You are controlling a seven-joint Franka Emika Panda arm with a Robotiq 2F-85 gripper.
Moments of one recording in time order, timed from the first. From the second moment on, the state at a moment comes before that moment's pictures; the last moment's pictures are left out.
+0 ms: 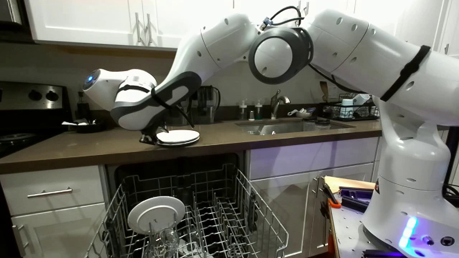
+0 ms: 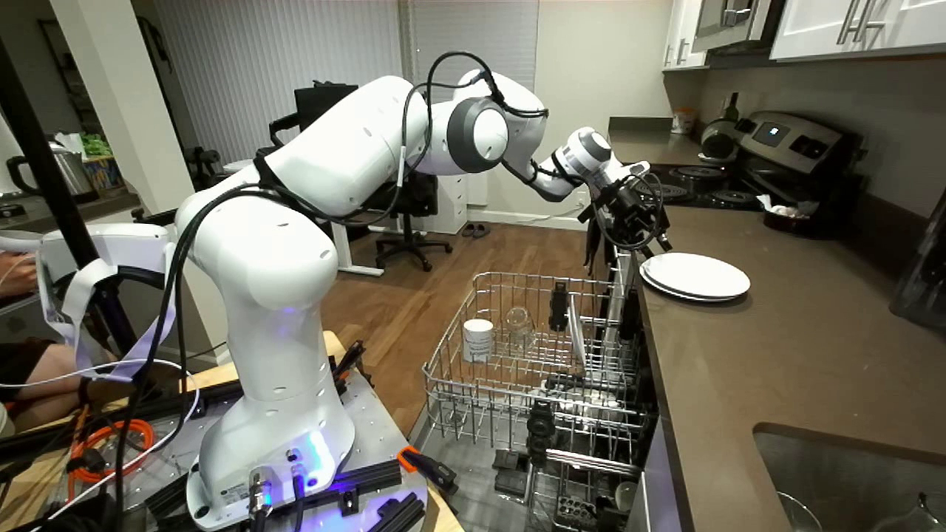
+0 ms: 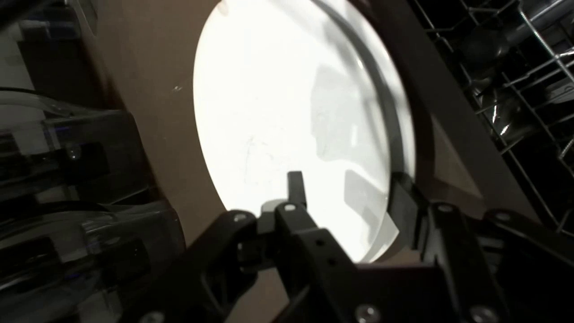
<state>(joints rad) 0.24 1.05 -0.20 -0.92 -0.72 1.80 0.42</state>
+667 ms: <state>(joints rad) 0.27 1.08 -0.22 -0.93 -0.75 1.73 0.42</state>
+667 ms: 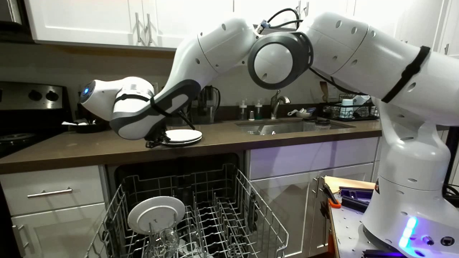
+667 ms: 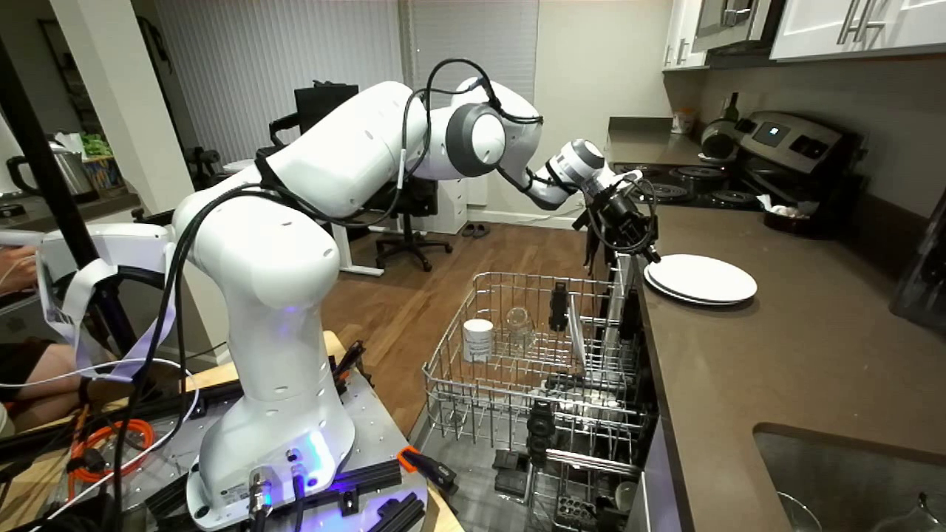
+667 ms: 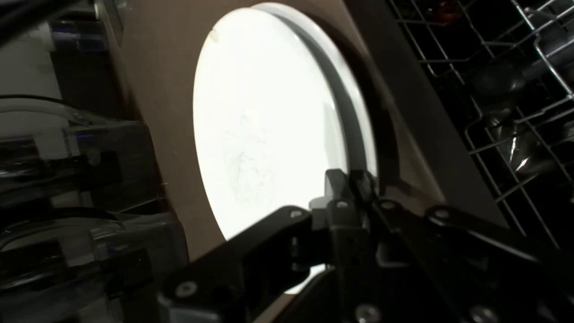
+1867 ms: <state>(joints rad) 0.34 1.10 -0.24 -0.91 -0.84 1.69 0.42</state>
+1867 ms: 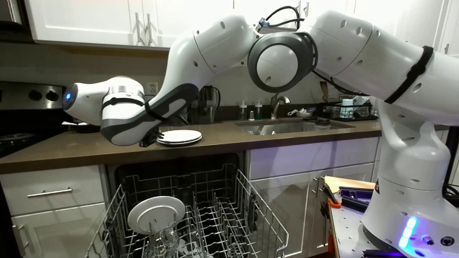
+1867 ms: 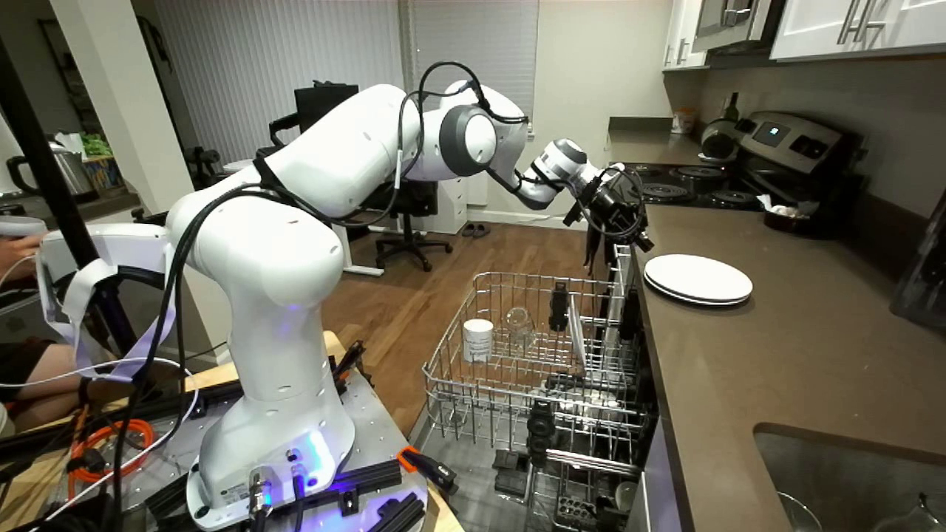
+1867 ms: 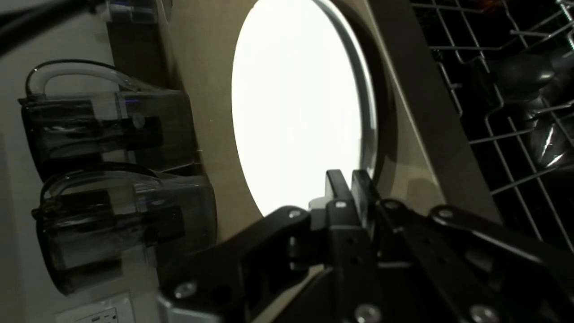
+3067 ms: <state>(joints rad) 0.29 1.09 -0.24 -0.91 -0.83 1.79 0.42</state>
